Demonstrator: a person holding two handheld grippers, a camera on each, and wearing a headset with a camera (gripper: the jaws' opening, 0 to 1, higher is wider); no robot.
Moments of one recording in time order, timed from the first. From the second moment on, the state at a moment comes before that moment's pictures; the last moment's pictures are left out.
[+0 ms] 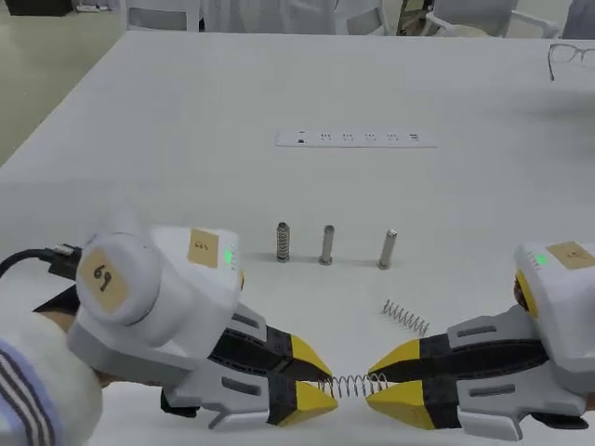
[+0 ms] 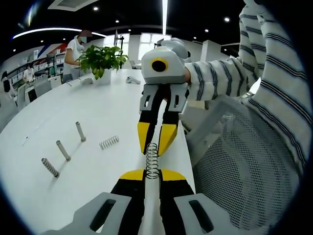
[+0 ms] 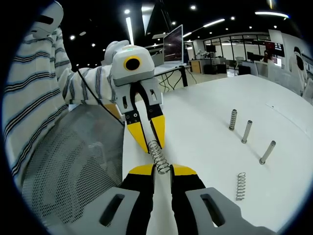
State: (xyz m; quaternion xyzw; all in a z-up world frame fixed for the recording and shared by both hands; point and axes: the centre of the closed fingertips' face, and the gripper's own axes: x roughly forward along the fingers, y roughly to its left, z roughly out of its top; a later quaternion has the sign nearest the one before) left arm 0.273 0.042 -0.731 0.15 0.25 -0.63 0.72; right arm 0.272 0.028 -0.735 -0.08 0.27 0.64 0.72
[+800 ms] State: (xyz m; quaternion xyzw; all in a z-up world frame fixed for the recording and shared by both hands) left arm 0.282 0.038 -0.731 0.13 0.24 -0.61 0.74; right arm 0.280 0.028 -0.717 -0.09 0.28 0.66 0.70
